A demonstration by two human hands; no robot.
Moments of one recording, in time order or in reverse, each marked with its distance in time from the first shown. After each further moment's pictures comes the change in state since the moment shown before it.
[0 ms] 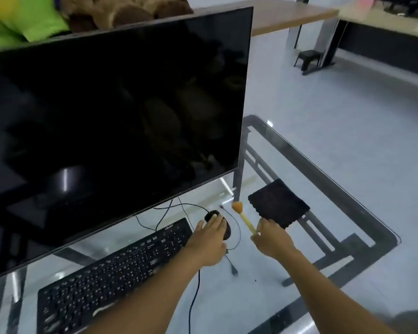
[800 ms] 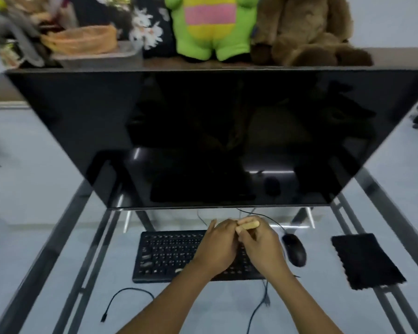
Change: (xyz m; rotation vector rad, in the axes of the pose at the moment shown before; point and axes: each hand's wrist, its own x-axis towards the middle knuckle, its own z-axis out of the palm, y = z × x) left_hand -0.143 -0.085 -0.028 -0.345 0.686 -0.231; right_hand -0.107 -0.227 -0.015 0.666 0.055 -0.568
